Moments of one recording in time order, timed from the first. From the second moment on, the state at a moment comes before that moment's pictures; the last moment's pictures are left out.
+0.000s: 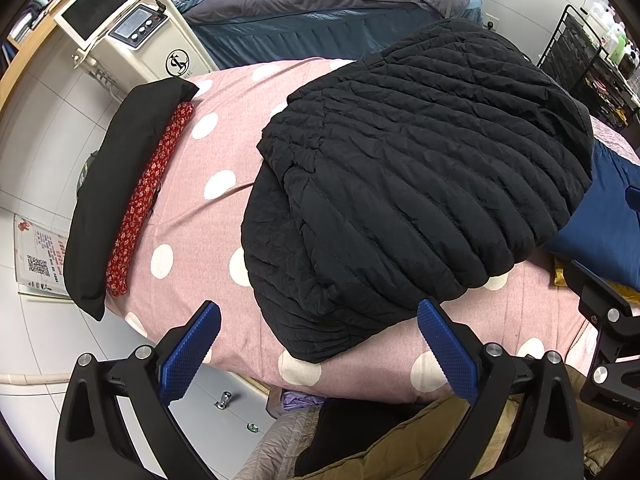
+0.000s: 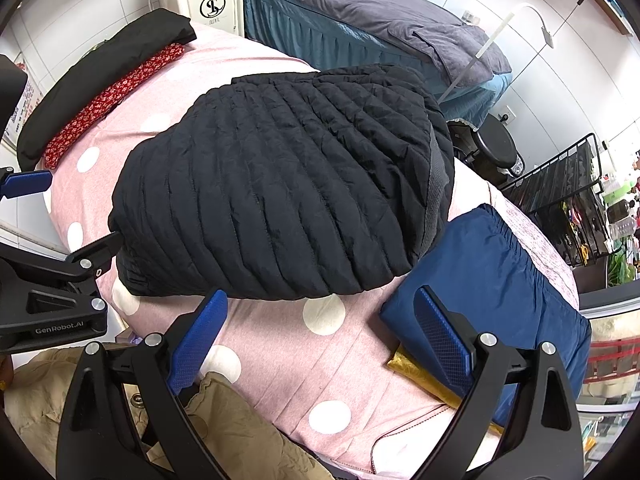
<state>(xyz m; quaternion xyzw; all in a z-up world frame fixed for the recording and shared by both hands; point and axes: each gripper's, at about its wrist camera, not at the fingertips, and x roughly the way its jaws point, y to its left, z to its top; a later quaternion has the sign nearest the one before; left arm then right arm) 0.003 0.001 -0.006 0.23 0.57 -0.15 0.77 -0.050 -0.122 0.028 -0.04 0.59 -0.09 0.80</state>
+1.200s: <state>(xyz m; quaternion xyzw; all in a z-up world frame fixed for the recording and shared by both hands) 0.024 0.018 -0.001 0.18 0.58 -0.15 0.78 -0.047 -0.128 0.036 -0.02 0.58 -0.09 0.81</state>
